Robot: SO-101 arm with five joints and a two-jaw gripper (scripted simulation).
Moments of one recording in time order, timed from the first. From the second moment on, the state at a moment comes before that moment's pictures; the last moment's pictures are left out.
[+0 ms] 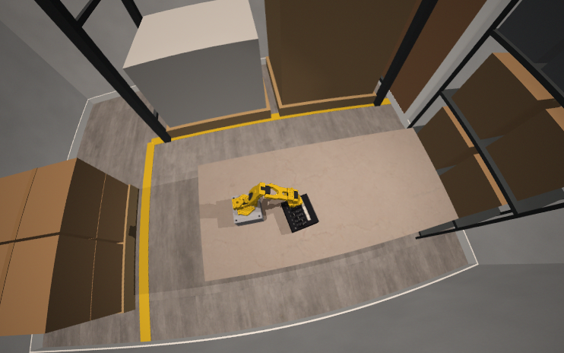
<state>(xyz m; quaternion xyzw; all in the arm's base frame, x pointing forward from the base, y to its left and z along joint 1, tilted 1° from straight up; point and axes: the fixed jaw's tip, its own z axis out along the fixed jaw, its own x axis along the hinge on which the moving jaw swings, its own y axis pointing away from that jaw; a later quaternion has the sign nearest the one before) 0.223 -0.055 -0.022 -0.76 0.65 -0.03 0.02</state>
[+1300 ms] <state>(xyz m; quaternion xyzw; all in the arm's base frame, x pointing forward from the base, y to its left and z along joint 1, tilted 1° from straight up) 0.217 -0.052 -0.022 -0.75 0.66 -0.03 0.01</state>
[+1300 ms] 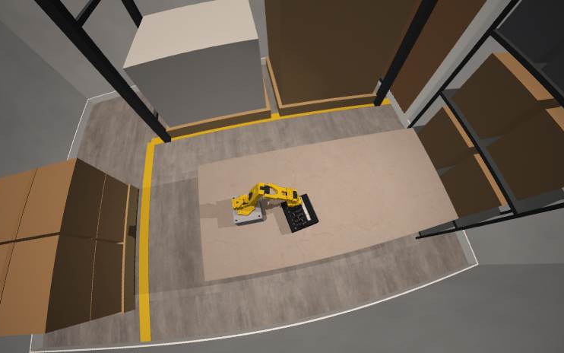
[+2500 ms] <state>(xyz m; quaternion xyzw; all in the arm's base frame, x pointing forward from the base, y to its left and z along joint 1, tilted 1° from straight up) 0.222 -0.049 -0.022 -0.75 0.66 -0.02 0.01</state>
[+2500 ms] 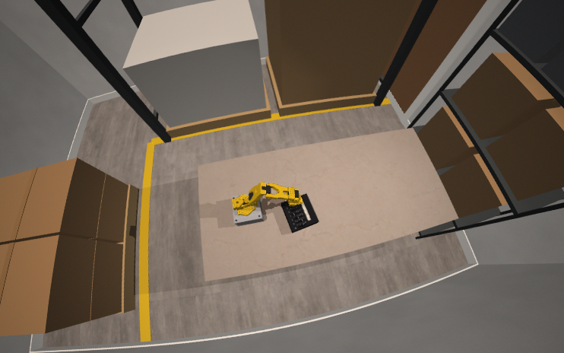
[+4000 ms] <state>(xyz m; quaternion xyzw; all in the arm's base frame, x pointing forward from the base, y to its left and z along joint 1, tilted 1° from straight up) 0.217 -0.048 -0.013 -0.75 0.66 0.00 0.00</state>
